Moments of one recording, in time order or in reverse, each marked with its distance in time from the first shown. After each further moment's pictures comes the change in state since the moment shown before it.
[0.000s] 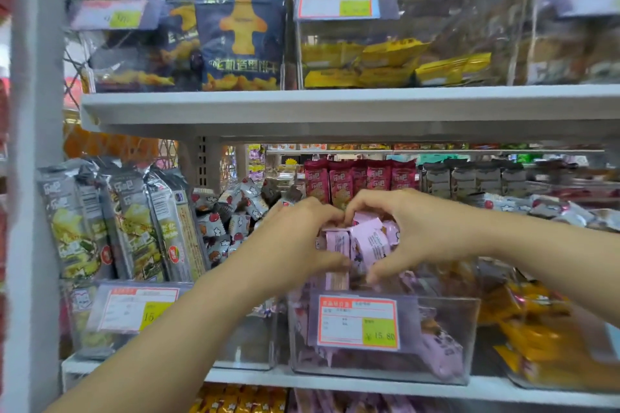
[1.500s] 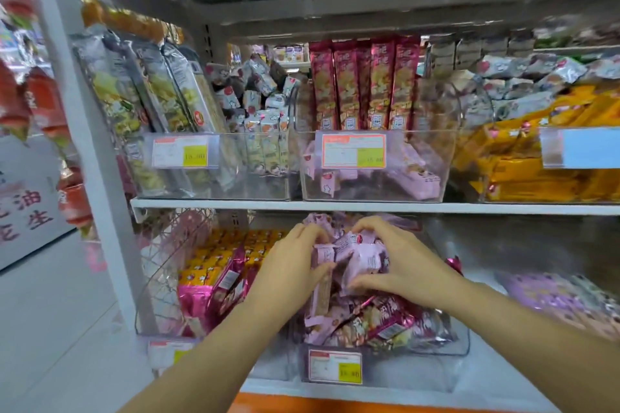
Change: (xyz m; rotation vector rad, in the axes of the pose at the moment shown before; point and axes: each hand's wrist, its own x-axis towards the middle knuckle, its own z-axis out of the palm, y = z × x) left_hand -0.157 -0.009 0.143 -0.087 -0.027 -0.227; right_hand -0.112 -0.014 0.208 0.255 0.116 0.195
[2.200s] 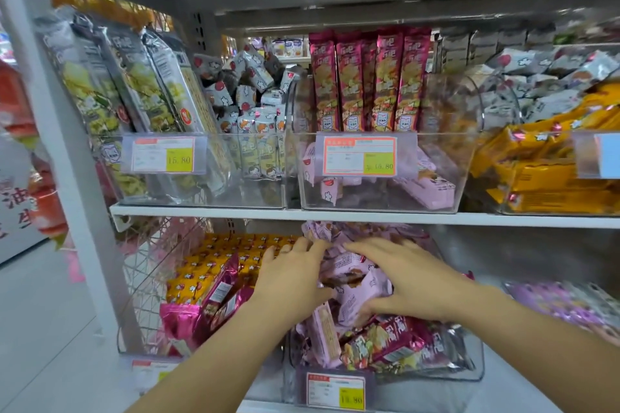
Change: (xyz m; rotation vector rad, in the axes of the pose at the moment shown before) left_hand 0.028 -0.012 0.019 0.417 -0.298 -0.089; right_hand 0.021 0.024 0.006 -0.343 -0.234 -0.056
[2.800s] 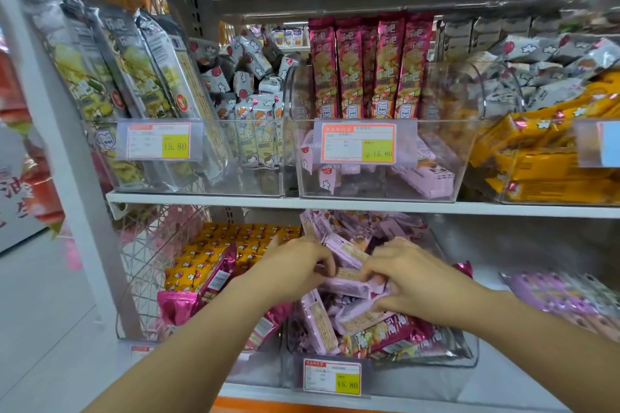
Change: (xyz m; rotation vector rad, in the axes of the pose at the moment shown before) left_hand 0.006 -0.008 -0.007 -0.234 -0.132 0.146; right_hand -0.016 -0.007 -0.004 0.012 0.011 -0.093
